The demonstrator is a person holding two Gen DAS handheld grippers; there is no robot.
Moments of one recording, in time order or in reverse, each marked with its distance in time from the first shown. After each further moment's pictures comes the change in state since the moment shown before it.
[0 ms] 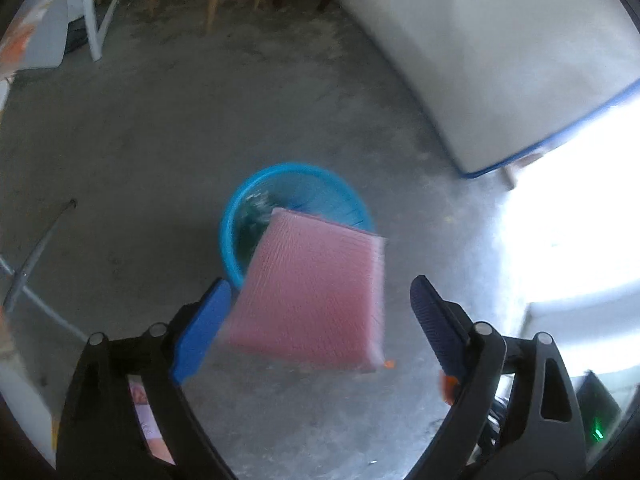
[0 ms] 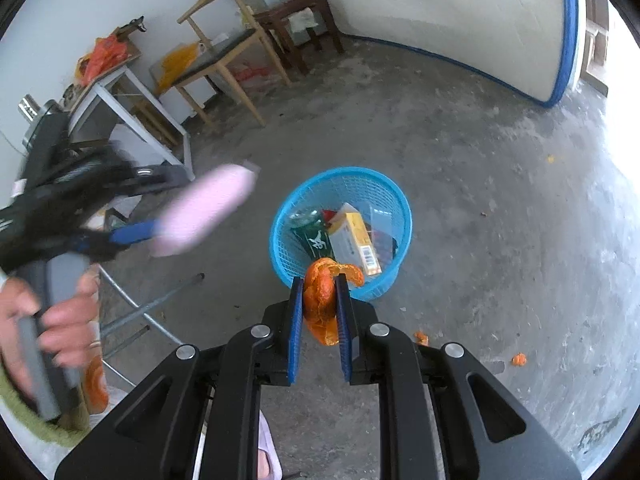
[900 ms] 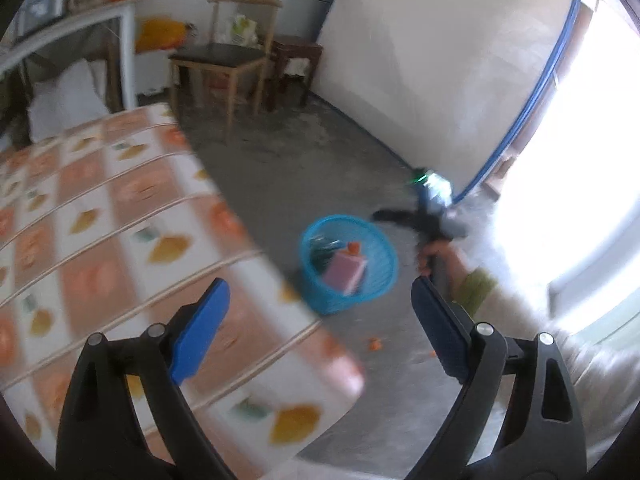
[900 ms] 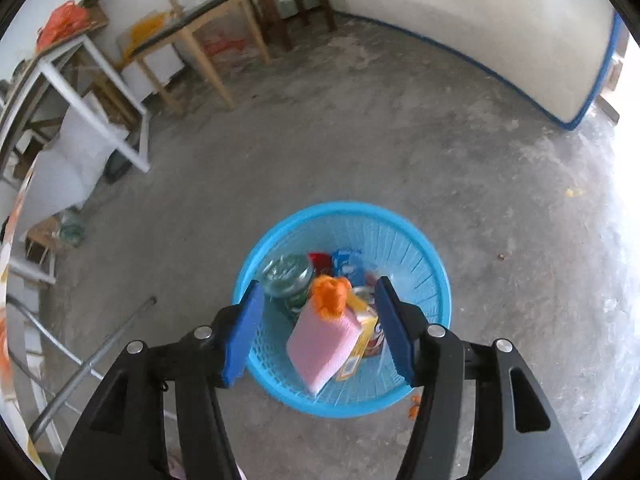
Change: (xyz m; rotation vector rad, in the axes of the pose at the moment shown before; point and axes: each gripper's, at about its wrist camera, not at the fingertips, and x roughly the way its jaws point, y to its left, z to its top) left arm -0.248 0.085 -0.155 0.261 -0.371 0.036; right arm 0.153 0.047 0.108 -0.025 0.052 -0.133
